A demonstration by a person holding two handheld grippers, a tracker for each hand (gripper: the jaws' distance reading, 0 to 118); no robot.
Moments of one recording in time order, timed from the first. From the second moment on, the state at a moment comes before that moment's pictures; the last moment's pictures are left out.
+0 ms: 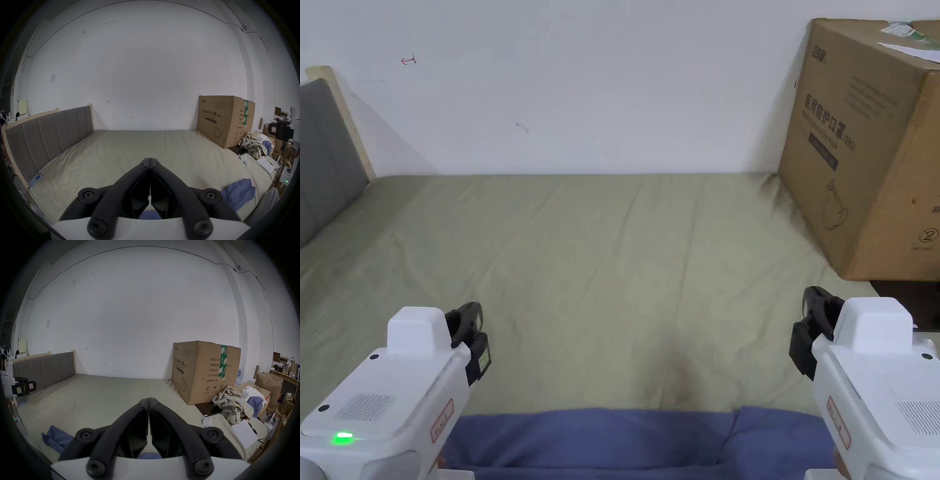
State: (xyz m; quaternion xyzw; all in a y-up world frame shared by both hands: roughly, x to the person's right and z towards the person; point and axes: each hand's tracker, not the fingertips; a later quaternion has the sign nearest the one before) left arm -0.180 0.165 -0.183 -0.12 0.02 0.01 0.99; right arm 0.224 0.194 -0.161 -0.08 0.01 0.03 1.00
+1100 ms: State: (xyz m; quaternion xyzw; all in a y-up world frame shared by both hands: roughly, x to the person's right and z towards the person) left arm -0.355 -0.041 -0.254 -0.48 -0.06 0.35 0.81; right arm 0.187 0.150 -0.210 -0.17 0.05 0.05 0.98
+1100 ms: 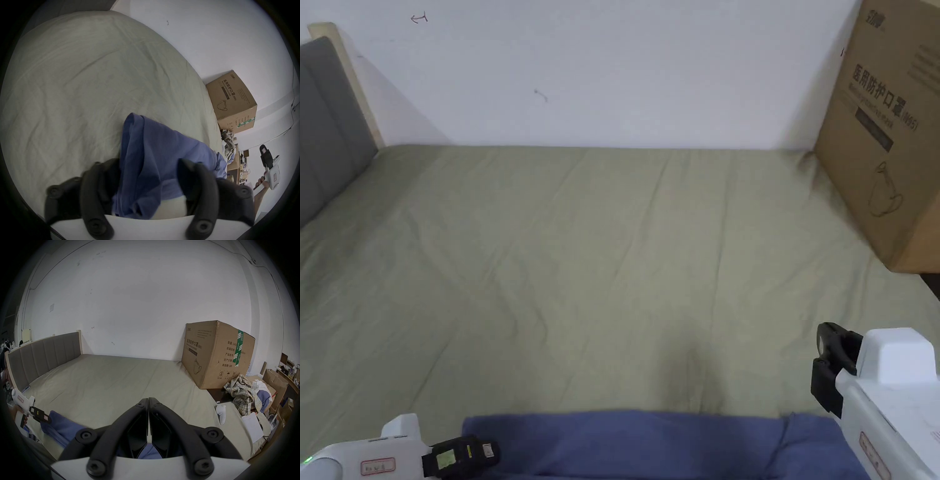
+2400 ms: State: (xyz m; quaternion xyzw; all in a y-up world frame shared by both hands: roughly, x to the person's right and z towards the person) left arm -0.261 0.115 -0.229 -0.45 -0.07 0.17 0.87; right arm 0.239 0.174 -0.171 -0.13 0.05 0.01 0.99
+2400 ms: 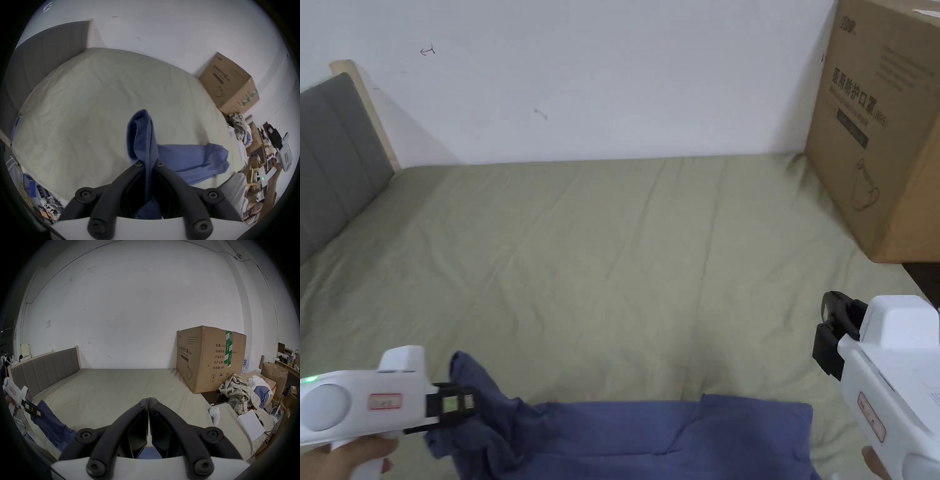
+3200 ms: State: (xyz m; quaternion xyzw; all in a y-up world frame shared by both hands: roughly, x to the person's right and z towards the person) left arm -0.067 0.010 -0.277 -0.51 -0.14 0.19 0.83; right arm 0.273 0.175 -0.152 -0.13 0.02 0.01 0.99
